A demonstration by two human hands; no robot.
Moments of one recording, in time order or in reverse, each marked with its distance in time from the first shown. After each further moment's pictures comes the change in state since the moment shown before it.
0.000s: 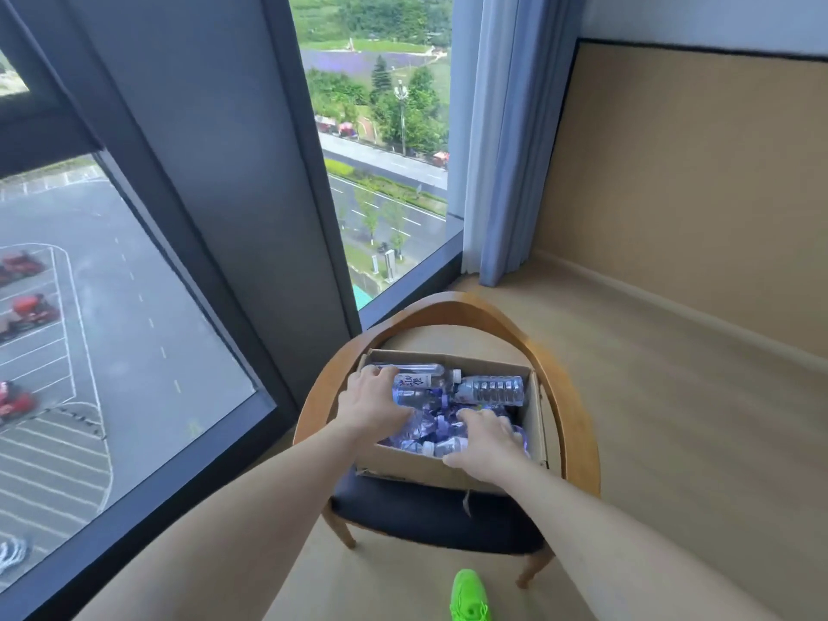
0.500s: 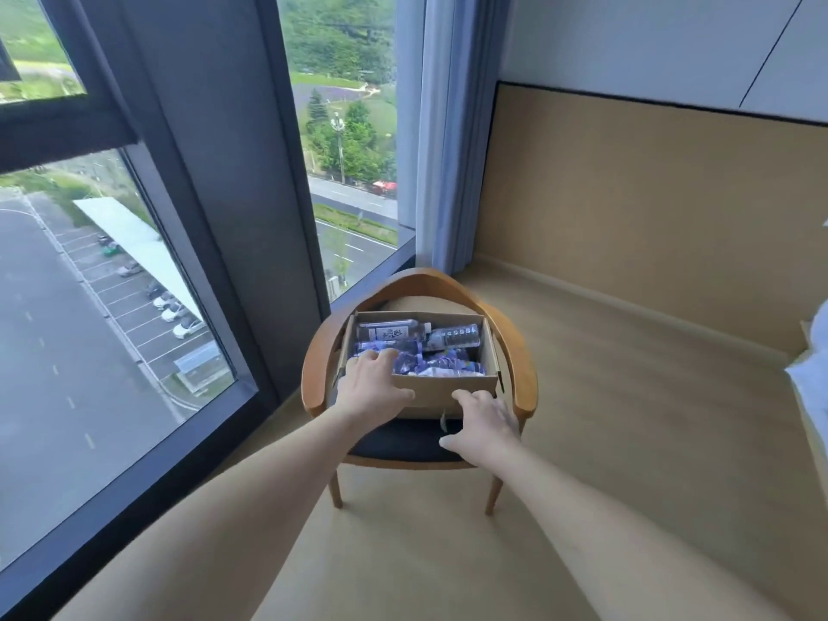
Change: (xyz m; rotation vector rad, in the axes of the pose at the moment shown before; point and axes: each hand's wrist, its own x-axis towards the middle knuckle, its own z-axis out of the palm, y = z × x) left_hand -0.223 -0.039 -0.004 -0.081 0.076 0.179; right_hand -0.248 -0.035 0.067 0.006 0.217 0.104
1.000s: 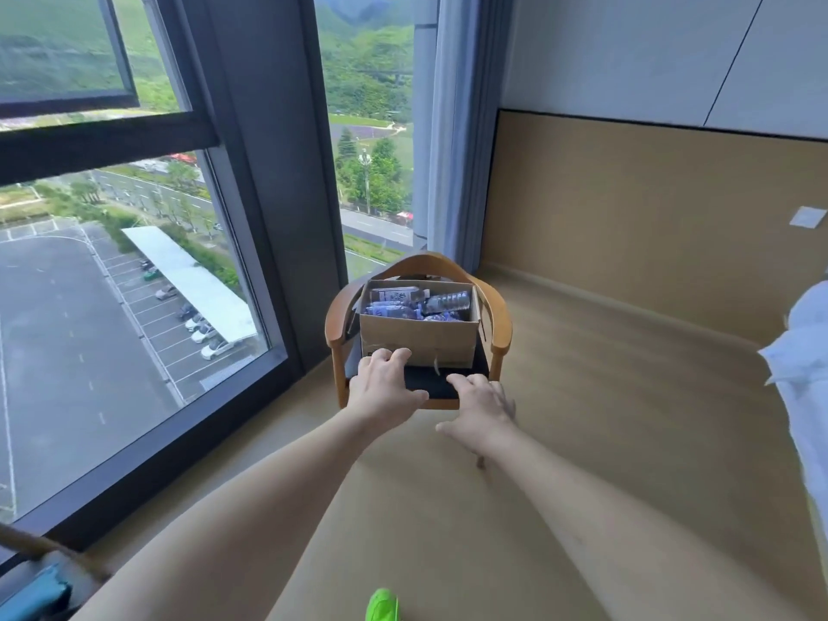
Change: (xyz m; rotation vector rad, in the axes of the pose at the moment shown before) left_hand -0.300 0.037 0.050 0.028 0.116 0.032; right_hand -0.269 0.067 0.044 -0.004 0.106 -0.139
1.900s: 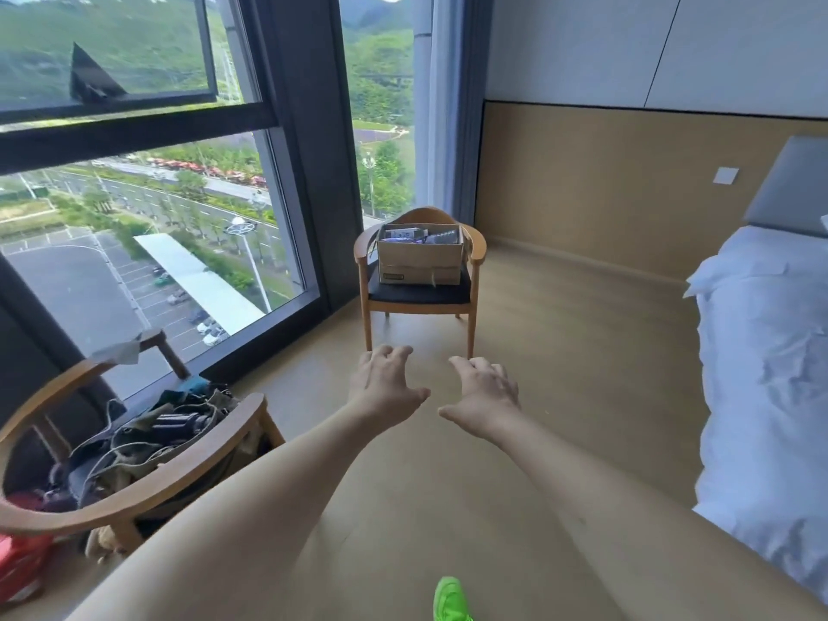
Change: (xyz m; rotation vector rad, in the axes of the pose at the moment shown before) left_hand -0.572 0.013 0.002 -0.005 0.040 0.032; right_hand -0.556 0.017 0.067 0.013 0.062 -0.029
